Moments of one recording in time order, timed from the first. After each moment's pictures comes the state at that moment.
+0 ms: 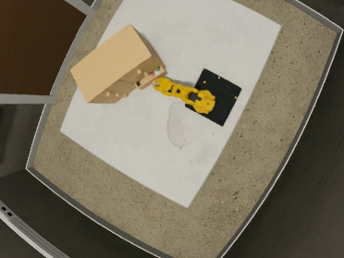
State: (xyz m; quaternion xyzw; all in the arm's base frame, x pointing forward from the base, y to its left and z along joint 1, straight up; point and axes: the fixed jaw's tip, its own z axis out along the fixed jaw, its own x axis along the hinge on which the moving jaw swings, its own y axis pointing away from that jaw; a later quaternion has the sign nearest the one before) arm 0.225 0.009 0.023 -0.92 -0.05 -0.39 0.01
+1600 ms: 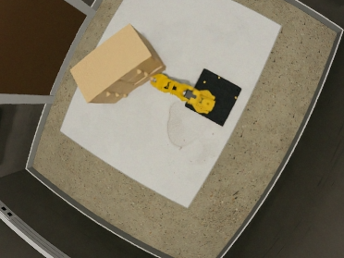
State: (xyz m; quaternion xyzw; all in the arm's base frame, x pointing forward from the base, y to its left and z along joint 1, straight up) arm 0.244 -0.003 0.024 -0.92 -0.02 -0.39 0.00
